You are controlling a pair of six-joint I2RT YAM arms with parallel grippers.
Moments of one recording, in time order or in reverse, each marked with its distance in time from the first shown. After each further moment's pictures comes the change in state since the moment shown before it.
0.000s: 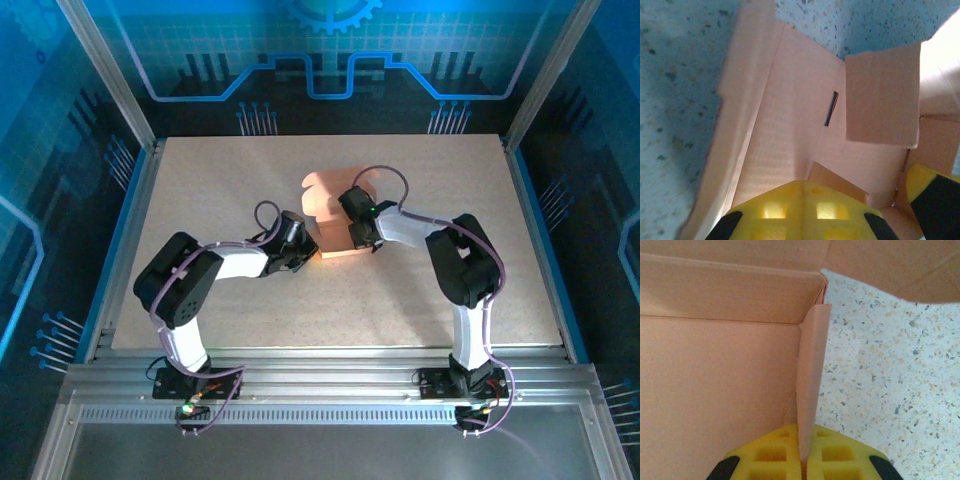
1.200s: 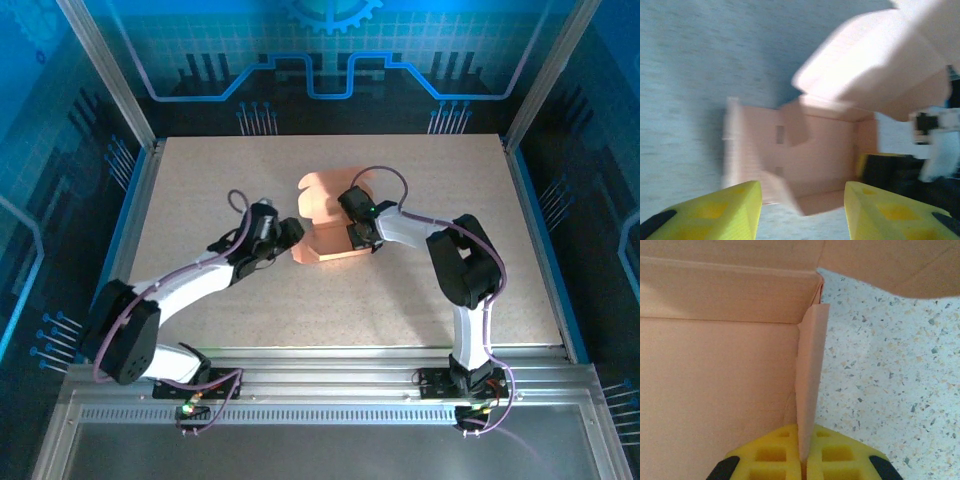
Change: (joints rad) left arm 0.072 -0.446 -0.125 -0.193 -0.106 0.281; right arm 0.000 -0.003 0.005 -0.008 -0.043 0.004
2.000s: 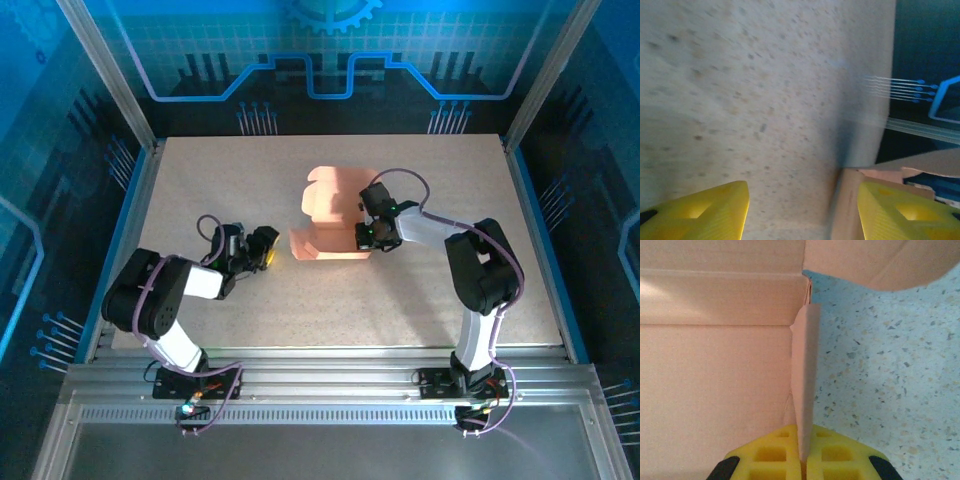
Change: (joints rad) left arm 0.254 0.290 -0.288 0.743 0.376 -0.385; right arm -0.095 -0.101 -0.106 0.061 -0.356 0.054
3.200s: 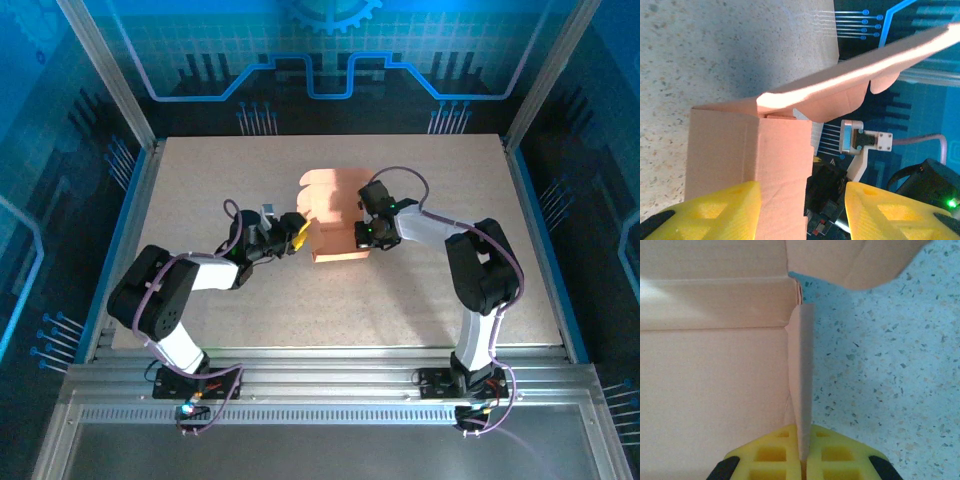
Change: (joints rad) left arm -0.149 -0.005 0.167 0.001 0.102 -0.077; right arm 0.008 0.000 0.028 -0.030 0.021 0.005
